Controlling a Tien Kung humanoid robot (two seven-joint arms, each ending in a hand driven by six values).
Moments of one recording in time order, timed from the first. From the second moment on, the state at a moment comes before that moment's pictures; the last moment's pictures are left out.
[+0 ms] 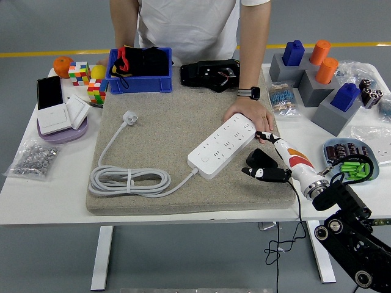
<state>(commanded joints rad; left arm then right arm) -0.15 0.07 -1.26 -0.18 1.45 -0.13 0.33 0.22 -0.16 0.99 1.28 -1.87 -0.24 -0.08</state>
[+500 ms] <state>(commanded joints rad) -0.14 0.07 -1.27 -0.18 1.45 -0.13 0.33 0.22 -0.15 1.00 1.19 -1.85 -0.29 -0.01</state>
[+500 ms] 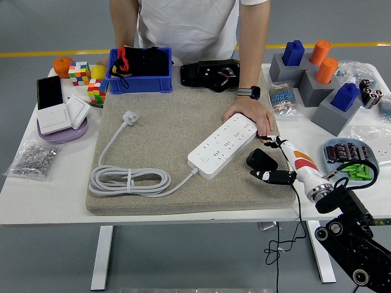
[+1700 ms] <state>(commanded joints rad) -0.15 0.06 -1.27 -0.18 1.44 -0.13 0.33 0.25 -0.13 0.97 1.14 -1.79 -0.34 0.03</state>
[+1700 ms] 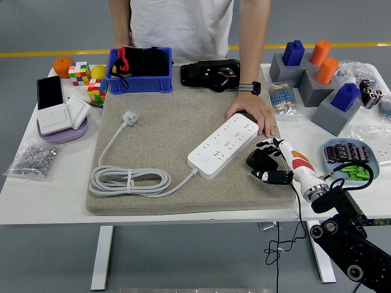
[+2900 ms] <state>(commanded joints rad) -0.15 0.07 -1.27 -0.18 1.45 -0.13 0.33 0.26 -0.14 0.98 1.18 -1.79 -0.38 0.06</state>
